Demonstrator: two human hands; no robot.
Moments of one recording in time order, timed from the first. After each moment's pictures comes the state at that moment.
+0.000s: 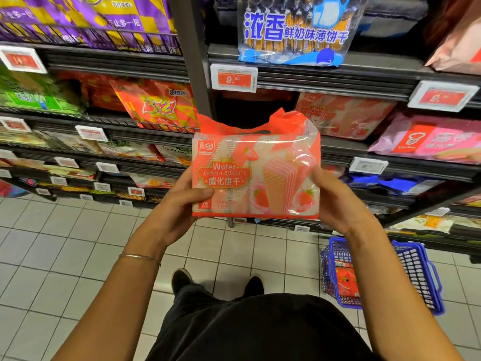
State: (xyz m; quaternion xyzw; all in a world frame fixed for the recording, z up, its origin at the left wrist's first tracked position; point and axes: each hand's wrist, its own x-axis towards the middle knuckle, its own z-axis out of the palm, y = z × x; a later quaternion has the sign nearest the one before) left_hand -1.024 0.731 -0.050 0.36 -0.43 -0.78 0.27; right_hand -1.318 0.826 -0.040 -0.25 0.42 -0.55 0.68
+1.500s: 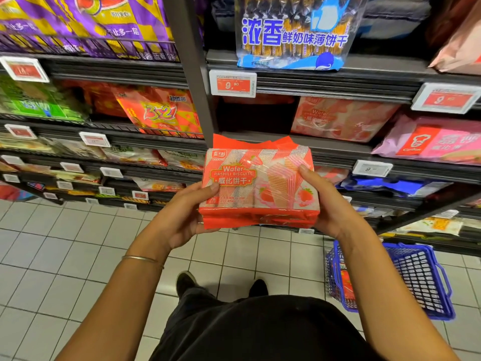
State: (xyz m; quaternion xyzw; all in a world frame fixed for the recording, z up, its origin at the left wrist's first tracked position) left_hand -1.035 0.727 -0.043 0.49 -0.38 -0.77 0.18; right_hand -1.318 0.815 -0.062 -0.14 0.50 -0.51 0.68
